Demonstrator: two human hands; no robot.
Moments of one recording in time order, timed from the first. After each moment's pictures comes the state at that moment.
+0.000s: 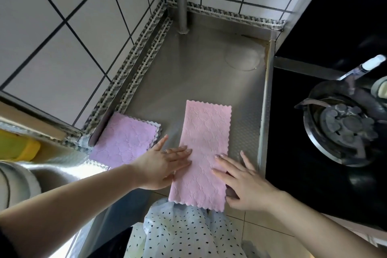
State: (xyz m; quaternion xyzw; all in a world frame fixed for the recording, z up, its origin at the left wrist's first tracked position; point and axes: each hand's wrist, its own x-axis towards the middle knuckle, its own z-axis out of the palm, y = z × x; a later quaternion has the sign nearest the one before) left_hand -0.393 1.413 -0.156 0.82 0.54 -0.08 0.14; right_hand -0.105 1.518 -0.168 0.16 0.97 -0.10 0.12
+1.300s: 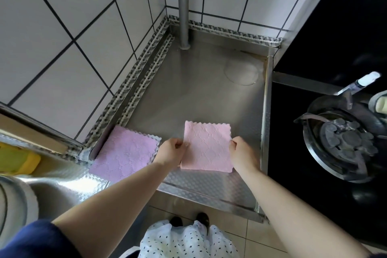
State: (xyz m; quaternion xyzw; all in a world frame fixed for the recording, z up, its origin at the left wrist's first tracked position) left_hand -0.366 1.483 -0.153 0.31 0.83 0.26 0.39; right_hand -0.185 1.576 -0.146 0.64 0.69 -0.32 -0.02
